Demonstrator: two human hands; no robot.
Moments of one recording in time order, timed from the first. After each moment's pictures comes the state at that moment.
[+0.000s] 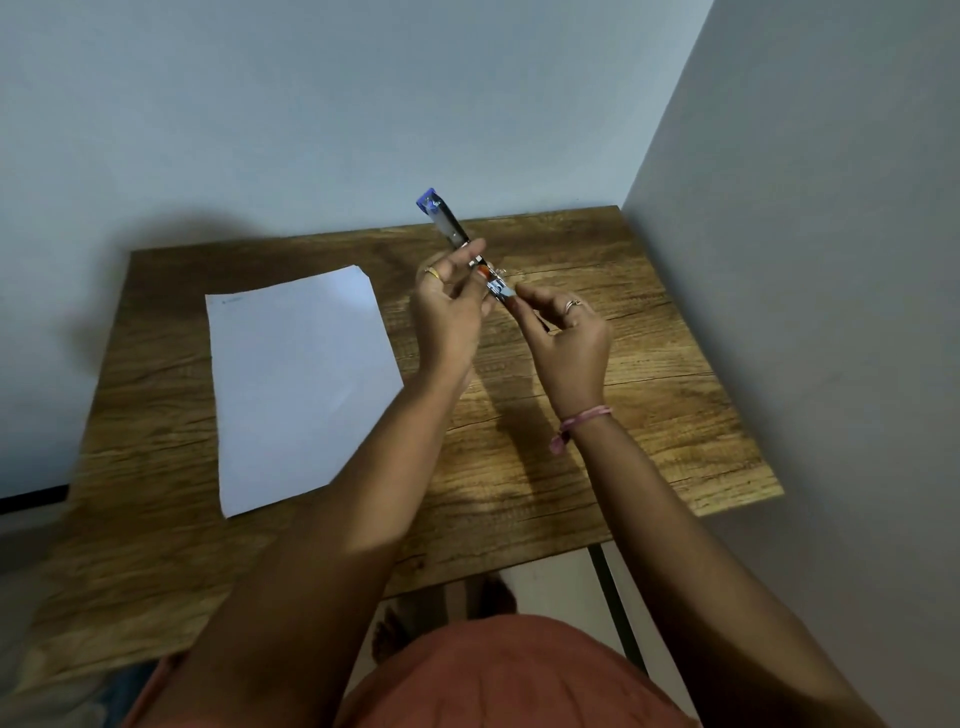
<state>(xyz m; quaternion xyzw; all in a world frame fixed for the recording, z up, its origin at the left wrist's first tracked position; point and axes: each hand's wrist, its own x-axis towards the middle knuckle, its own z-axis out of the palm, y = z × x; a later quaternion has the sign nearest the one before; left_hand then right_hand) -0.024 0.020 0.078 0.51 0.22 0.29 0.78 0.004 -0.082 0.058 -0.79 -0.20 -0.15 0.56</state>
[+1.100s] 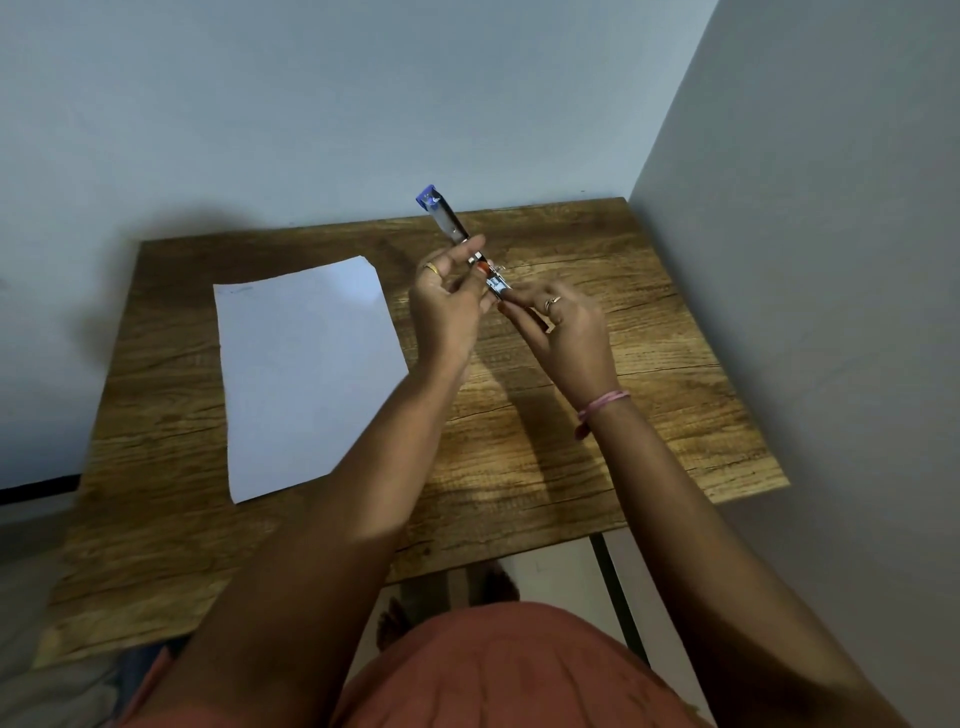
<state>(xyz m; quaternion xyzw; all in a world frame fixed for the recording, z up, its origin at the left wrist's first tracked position) -0.034 0.023 0.080 0.51 0.25 0.28 0.78 0.004 -0.093 0.067 -0.82 -0.37 -0.14 0.41</state>
